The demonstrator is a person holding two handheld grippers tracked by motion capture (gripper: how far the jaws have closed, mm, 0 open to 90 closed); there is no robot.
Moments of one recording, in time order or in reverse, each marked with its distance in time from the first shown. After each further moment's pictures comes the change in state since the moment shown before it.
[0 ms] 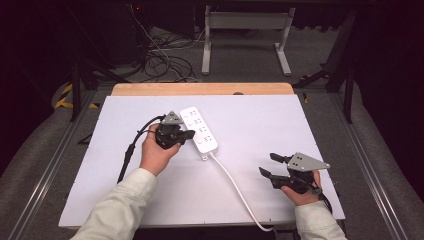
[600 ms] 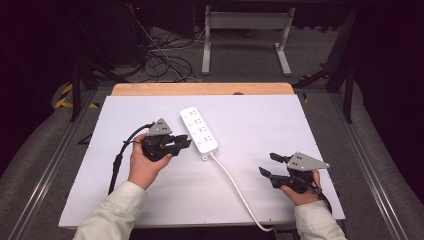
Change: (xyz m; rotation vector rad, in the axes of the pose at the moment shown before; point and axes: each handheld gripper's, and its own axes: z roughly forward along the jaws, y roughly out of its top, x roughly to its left) left arm -0.017 -0.014 -0.045 -0.098 -0.048 0.012; right arm 0.000 0.000 0.001 0.002 -0.005 0.010
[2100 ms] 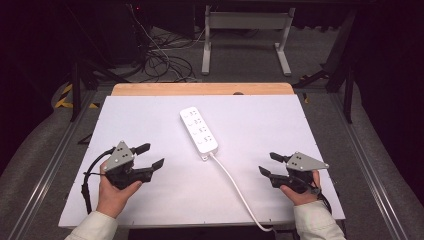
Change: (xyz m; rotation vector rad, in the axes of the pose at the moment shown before) left arm -0.012 -0.062 -0.077 -0.138 0.159 0.066; right arm 0.002 0.002 0.000 0.001 -0.019 -0.006
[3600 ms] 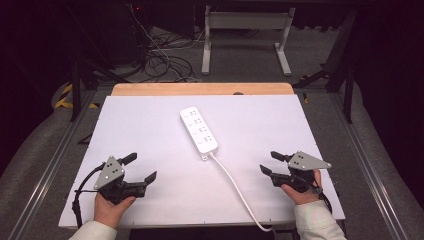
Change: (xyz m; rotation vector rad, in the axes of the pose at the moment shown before) left arm -0.005 -0.043 -0.020 -0.068 0.061 -0.046; right arm -0.003 0.002 -0.003 -0.019 0.000 0.006
